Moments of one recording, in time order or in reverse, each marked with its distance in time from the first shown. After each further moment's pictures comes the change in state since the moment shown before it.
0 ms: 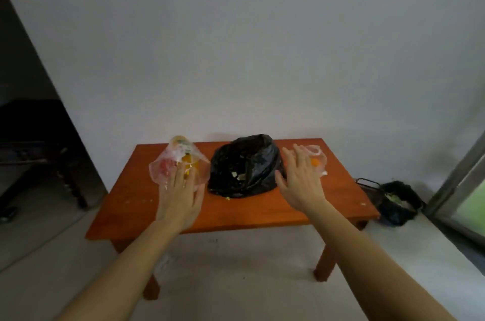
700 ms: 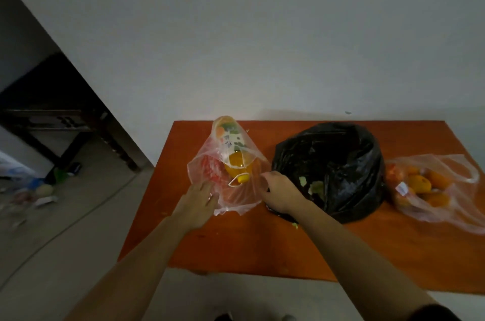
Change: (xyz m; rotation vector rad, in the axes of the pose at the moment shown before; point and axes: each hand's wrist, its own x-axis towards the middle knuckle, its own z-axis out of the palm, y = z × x) left_hand 0.232 -0.198 0.124 -0.113 -0.491 -0.202; right_hand 0.249 -0.128 0.301 0.346 -0.742 -0.065
